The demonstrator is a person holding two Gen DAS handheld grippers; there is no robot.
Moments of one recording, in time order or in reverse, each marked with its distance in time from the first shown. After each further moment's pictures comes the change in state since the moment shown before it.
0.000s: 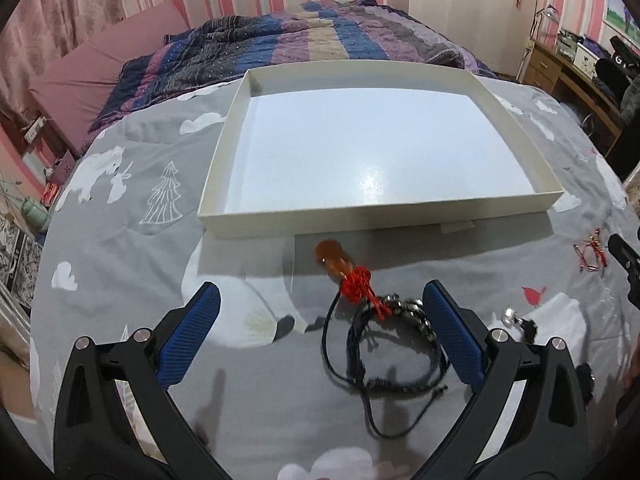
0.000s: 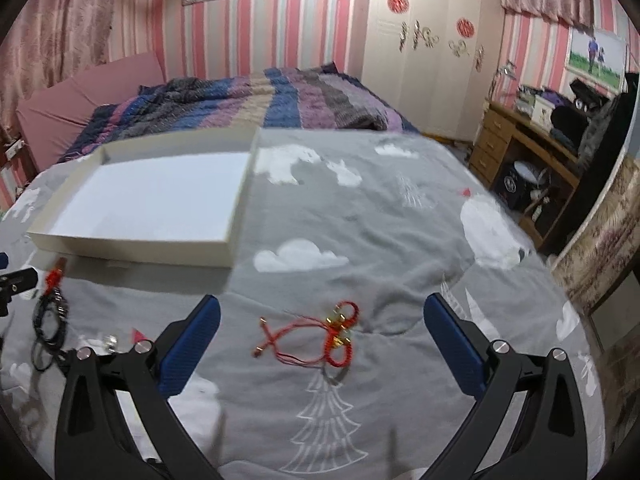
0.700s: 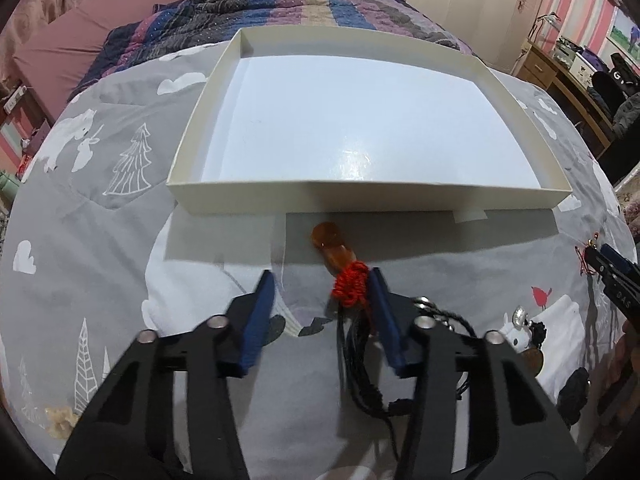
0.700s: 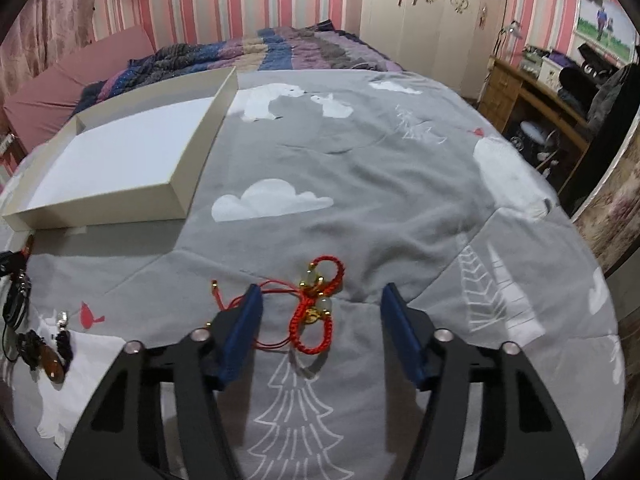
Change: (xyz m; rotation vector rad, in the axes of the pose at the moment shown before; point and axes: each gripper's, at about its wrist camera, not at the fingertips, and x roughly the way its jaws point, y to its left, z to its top) left arm 0.035 0.011 -0.003 -0.057 0.082 -0.113; right arm 0.040 -0.010 -0.013 0.014 0.124 0.036
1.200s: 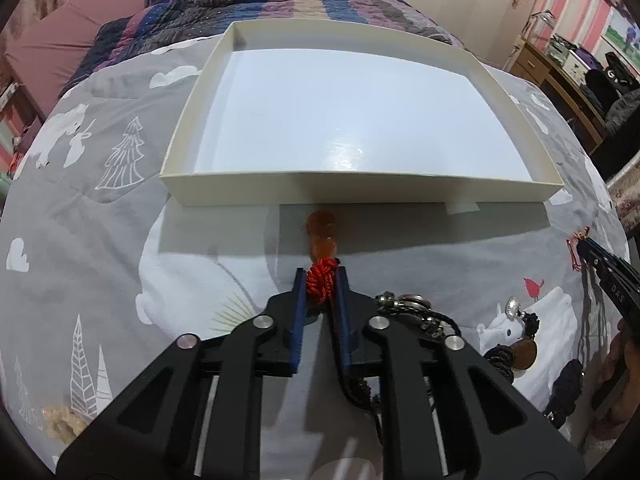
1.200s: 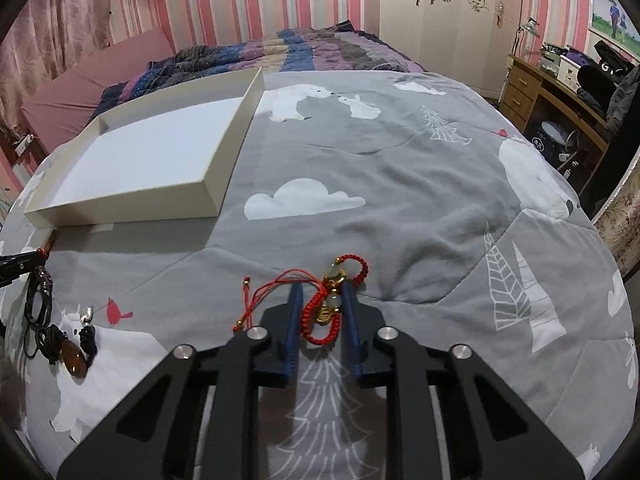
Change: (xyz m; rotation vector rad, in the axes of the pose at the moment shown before) left arm -0.005 0.005 -0.005 0.010 0.017 -0.033; right arm -0.004 0.008 -0.002 -0.019 0.000 0.077
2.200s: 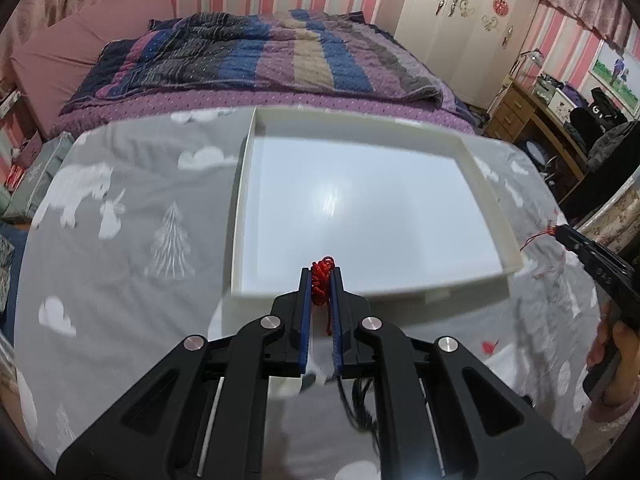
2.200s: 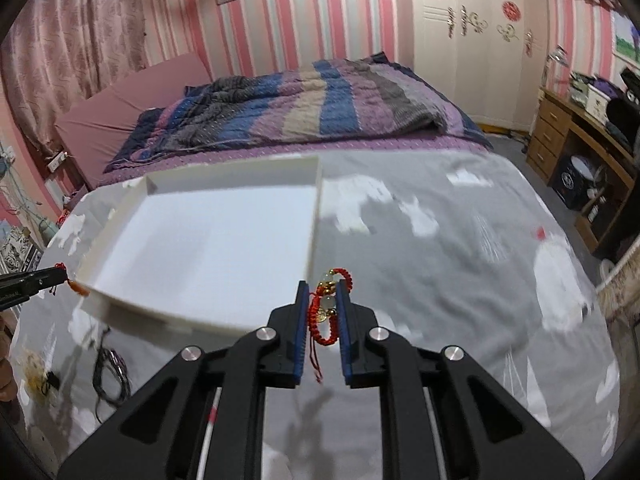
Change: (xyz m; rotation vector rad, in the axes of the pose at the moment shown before) left arm -0.069 0.041 0.060 -0.042 -0.125 -0.071; right arm -0.033 0.048 0.104 -0.060 -0.105 0.118
